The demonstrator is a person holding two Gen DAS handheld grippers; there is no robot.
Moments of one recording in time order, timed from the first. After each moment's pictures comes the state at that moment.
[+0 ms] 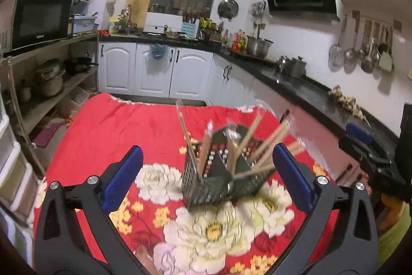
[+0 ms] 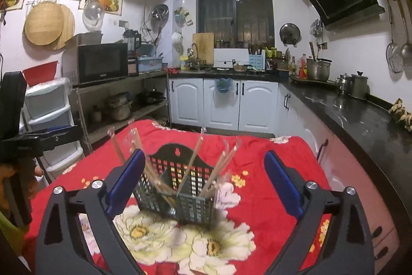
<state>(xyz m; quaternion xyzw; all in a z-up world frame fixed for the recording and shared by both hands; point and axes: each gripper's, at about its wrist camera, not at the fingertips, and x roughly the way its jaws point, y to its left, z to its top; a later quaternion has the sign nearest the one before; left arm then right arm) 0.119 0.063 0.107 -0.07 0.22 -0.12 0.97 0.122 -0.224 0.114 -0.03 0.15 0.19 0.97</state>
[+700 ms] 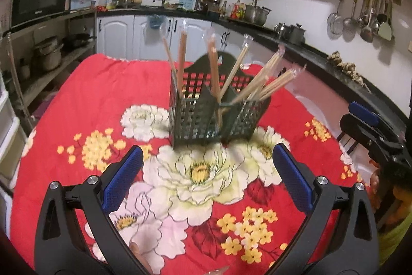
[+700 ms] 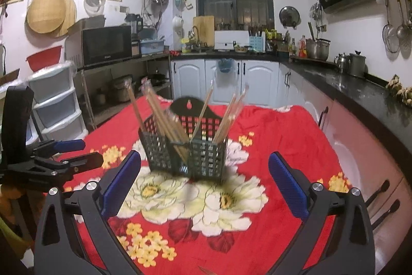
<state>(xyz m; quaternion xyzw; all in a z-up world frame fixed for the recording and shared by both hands) 0.078 0.025 0.030 -0.06 0.29 -0.11 0.95 0.076 -0.218 0.057 -0.03 0.21 0.19 0.96</state>
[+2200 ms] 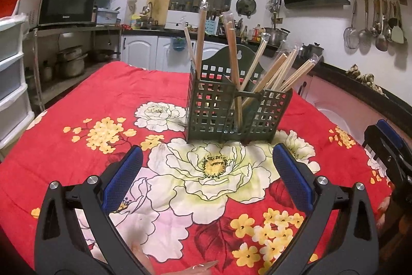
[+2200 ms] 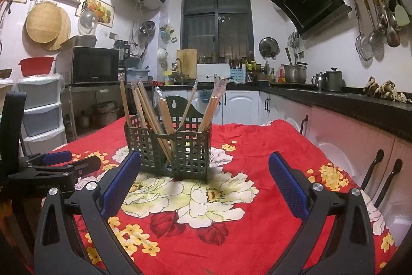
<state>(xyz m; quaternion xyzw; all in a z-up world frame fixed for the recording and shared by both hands) 0.058 0.014 -0.024 -0.06 0.21 -0.04 0.98 0.036 -0.228 -0.008 -0.01 0.08 0.13 0.99</state>
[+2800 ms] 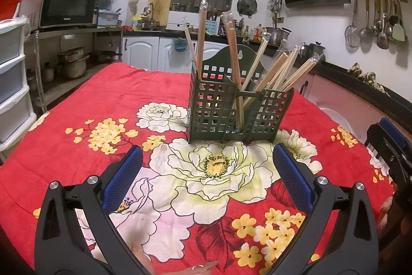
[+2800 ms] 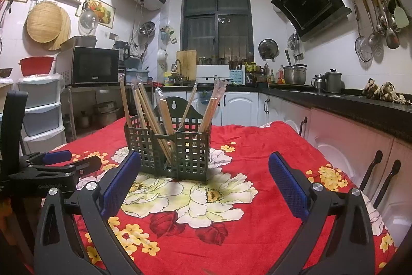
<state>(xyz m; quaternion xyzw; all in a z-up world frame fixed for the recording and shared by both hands) 0.057 0.013 -0.023 -0.06 0.21 -0.03 0.98 0.034 -0.228 -0.009 -0.01 0.08 0.13 0.99</state>
